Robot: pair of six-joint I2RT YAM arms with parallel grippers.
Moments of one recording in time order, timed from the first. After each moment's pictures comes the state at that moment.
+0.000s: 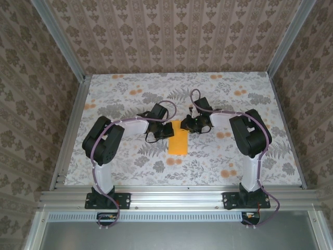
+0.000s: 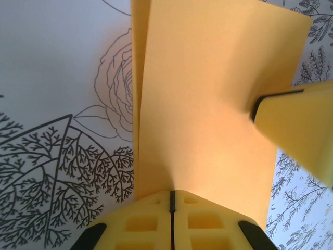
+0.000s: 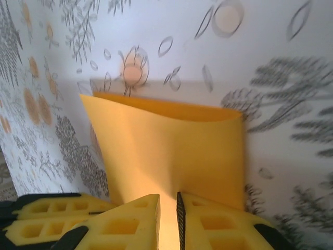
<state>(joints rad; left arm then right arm) -0.66 1.92 1.12 -0.28 0.35 -0.73 0.36 1.99 1.15 -0.18 -0.53 0.69</state>
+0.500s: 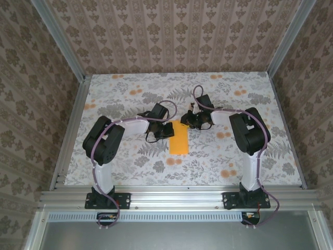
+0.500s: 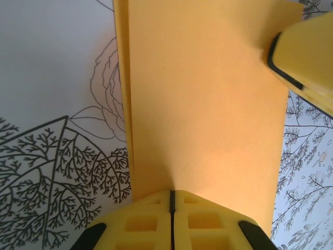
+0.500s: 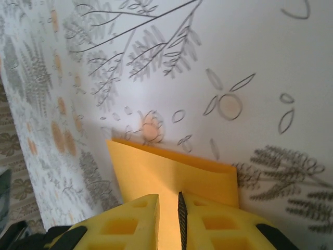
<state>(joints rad) -0.67 1.92 1.13 -0.30 0.35 -0.72 0.33 2.04 1.19 -0.11 -0.55 0.74</state>
